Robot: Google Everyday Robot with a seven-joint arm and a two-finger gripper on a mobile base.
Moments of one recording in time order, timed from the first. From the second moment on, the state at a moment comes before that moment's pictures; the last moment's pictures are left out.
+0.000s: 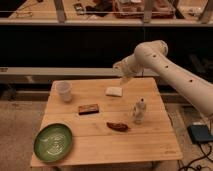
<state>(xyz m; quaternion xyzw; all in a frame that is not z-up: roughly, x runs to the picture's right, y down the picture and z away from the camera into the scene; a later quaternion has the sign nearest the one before) 0.083 -0.085 0.757 -0.07 -0.21 -0.16 0.96</state>
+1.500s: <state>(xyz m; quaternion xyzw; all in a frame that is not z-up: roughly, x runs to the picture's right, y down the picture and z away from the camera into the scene) 0.062 -0.048 0.914 -0.20 -0.13 -0.17 0.96</state>
